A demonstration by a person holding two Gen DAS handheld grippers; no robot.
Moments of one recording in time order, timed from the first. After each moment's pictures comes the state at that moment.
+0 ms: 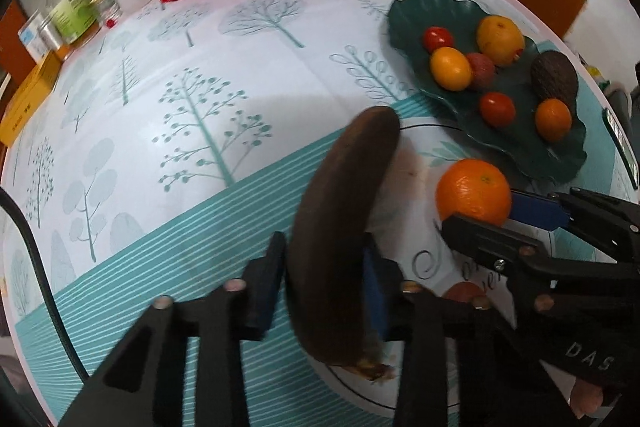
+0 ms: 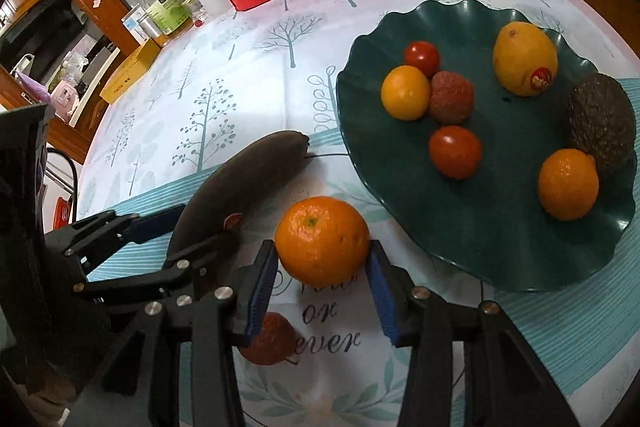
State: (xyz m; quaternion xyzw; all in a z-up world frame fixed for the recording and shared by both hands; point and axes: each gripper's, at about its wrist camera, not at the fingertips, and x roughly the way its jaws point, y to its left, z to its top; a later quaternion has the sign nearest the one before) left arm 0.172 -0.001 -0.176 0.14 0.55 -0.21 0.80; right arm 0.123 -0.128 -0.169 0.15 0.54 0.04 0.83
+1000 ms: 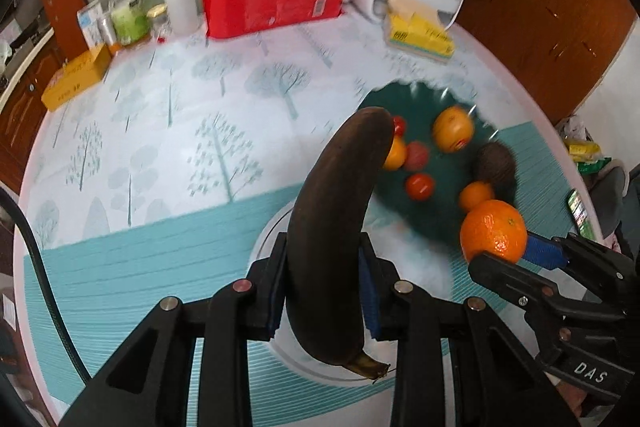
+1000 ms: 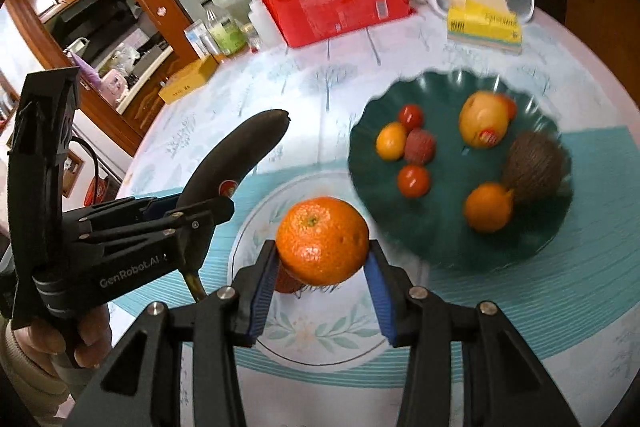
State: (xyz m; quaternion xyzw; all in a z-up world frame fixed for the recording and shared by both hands) left arm 0.131 -0.016 -0.064 0.04 0.51 -0.16 0.84; right arm 0.072 -0.176 -0.075 0.13 0.48 0.12 0.86
